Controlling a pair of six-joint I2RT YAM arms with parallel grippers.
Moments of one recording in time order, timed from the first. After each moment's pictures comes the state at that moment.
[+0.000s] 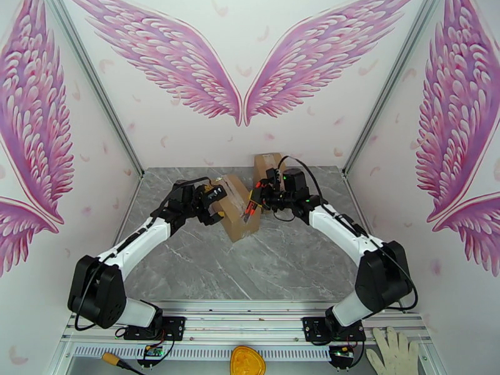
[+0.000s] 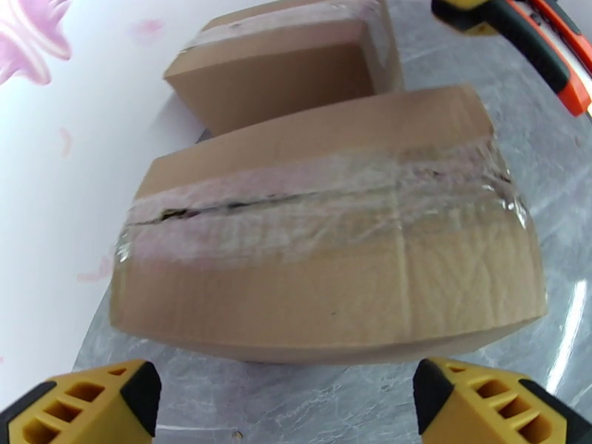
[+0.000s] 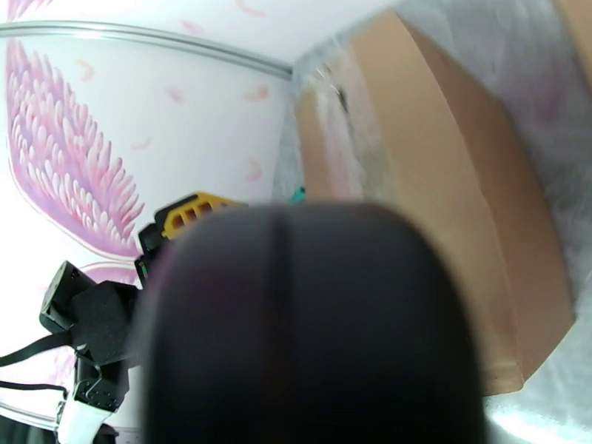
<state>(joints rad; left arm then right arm) -0.36 1.44 1.07 -0.19 0.29 0.59 0.39 1.55 1.27 -0.20 -0.61 0.80</state>
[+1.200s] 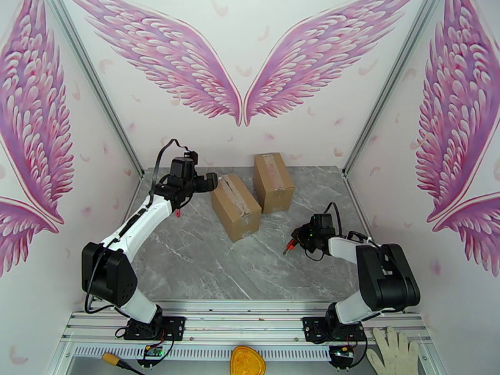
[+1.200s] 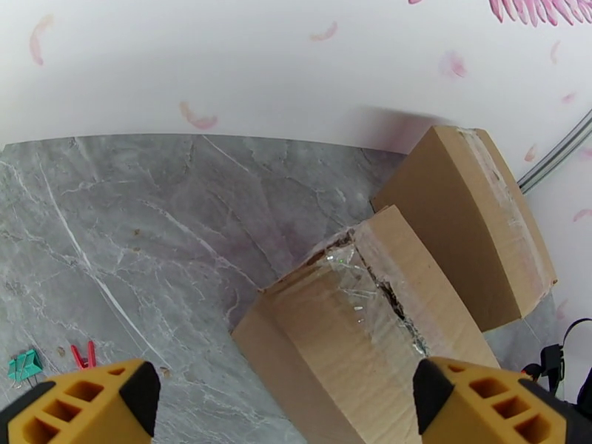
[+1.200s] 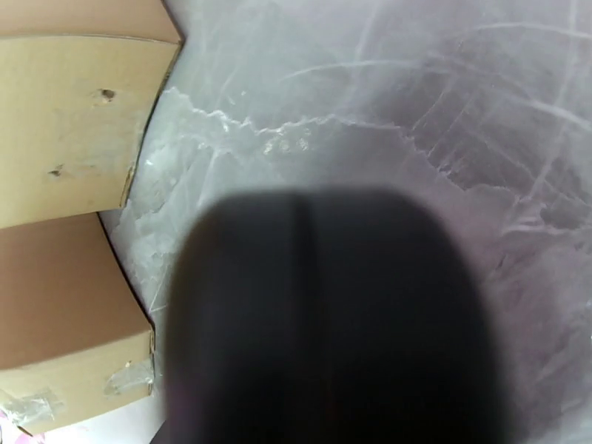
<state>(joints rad) -0.31 1.62 1.43 -0.41 -0.01 -0.35 0.03 1.58 0.63 -0.01 -0.38 0.80</state>
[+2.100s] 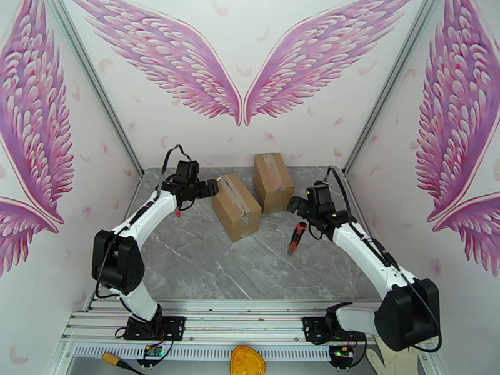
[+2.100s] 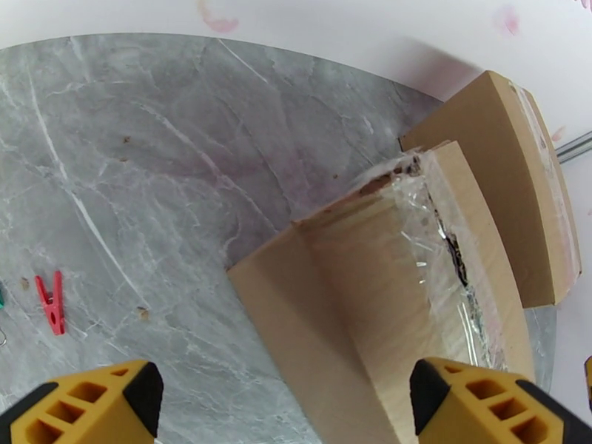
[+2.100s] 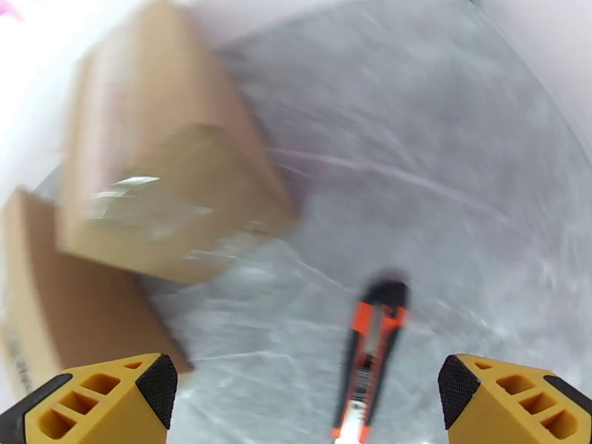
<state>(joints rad) -0.30 1.75 1.50 -0.55 0.06 -0.45 0.33 1.32 1.13 -0.51 0.20 0.51</state>
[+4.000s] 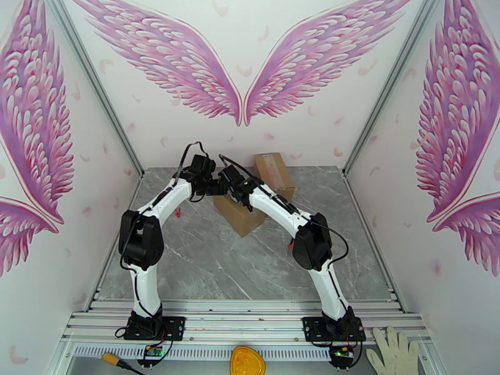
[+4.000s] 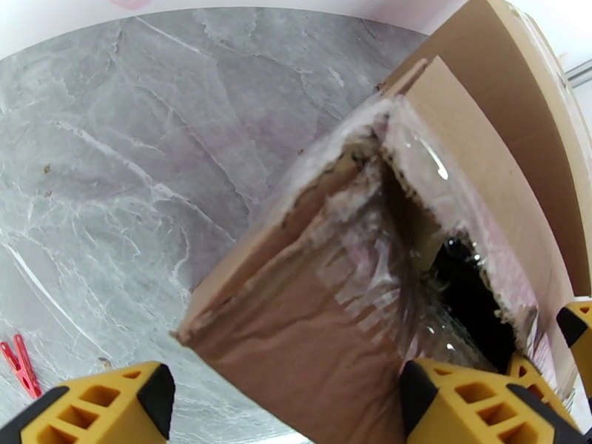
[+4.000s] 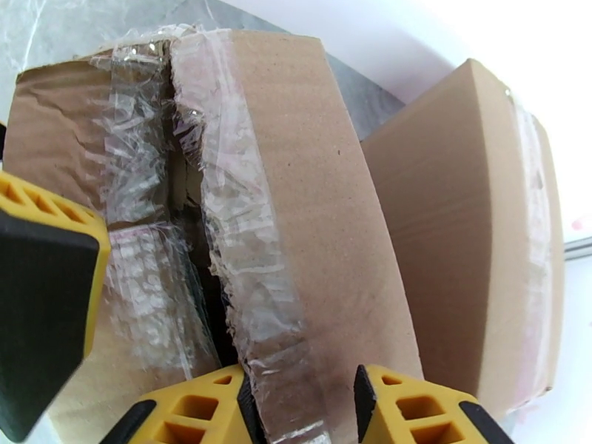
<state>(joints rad) -0.32 2.02 1.78 -0.69 0.14 -0.28 0.71 2.23 2.15 -0.89 0.55 0.03</state>
